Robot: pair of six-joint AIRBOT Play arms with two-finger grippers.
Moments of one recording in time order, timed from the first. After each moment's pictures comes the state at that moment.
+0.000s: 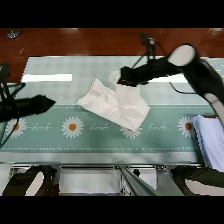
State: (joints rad) left arm 0.11 -0.63 0.70 0.97 -1.09 -1.46; right arm 0.41 -1.45 1.45 -0.89 1.06 1.60
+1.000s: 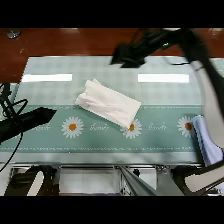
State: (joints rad) left arm 0.13 -0.48 0.49 0.96 -0.96 -1.45; right arm 0.27 -1.73 1.99 -0.89 1.45 1.60
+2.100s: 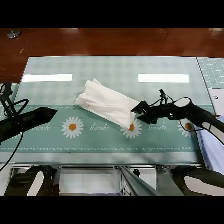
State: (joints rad) left arm 0.13 -0.50 0.49 0.94 -0.95 -1.45; right arm 0.16 -1.38 0.69 -0.50 0.82 1.47
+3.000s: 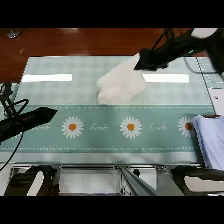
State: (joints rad) left arm 0.13 -0.50 0.49 0.94 -0.95 -1.45; right arm 0.18 -1.50 1.81 -1.03 1.44 1.59
